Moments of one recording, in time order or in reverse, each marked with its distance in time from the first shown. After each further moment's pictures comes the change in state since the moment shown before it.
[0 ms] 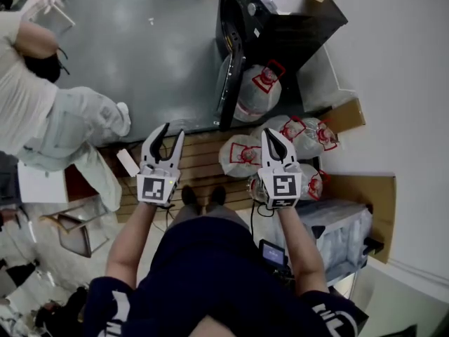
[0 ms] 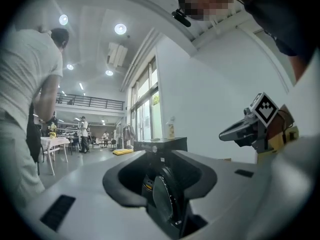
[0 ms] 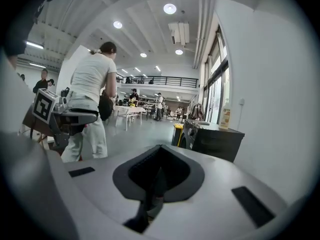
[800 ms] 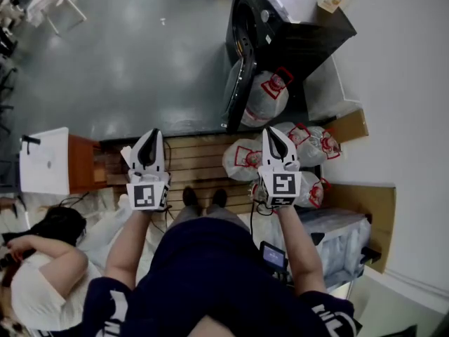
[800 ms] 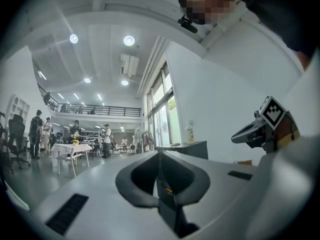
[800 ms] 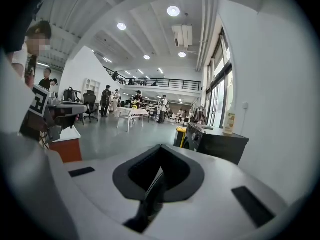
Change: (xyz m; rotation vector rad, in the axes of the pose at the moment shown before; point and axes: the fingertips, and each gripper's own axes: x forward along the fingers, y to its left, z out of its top) left arm -0.057 0.060 0.021 0.019 -0.058 0.227; right arm 0.015 0.021 0.019 -0.029 -0.027 0.020
